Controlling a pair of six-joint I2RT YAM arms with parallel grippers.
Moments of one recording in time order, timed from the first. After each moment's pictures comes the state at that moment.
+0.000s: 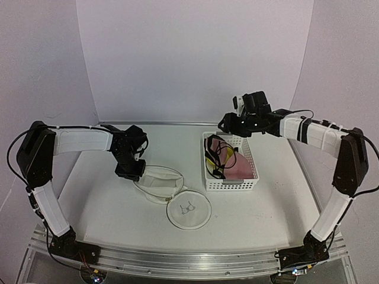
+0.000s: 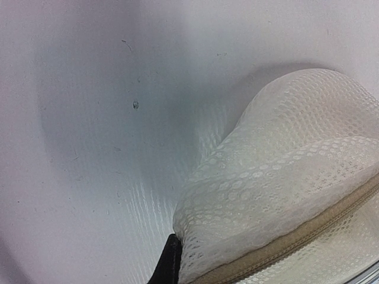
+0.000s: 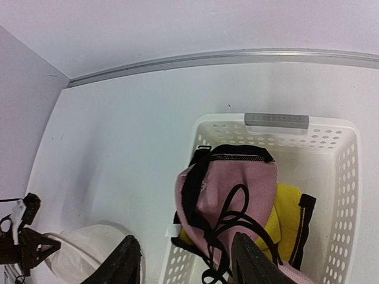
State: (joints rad) left arm -0.62 1.76 1.23 -0.79 -0.01 -0.47; right arm 0.54 1.76 1.41 -0.28 -0.04 0.49
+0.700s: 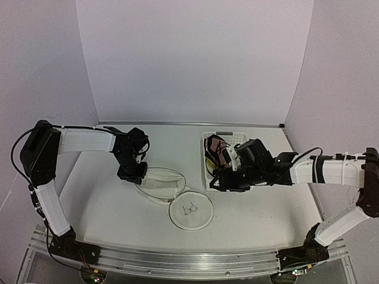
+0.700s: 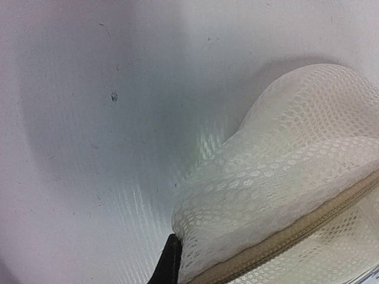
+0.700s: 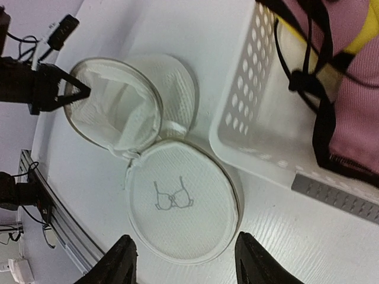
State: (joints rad) left arm -0.62 1.80 1.23 -0.77 0.04 -0.49; right arm 0.83 1.43 0.87 -0.23 -0.18 0.65
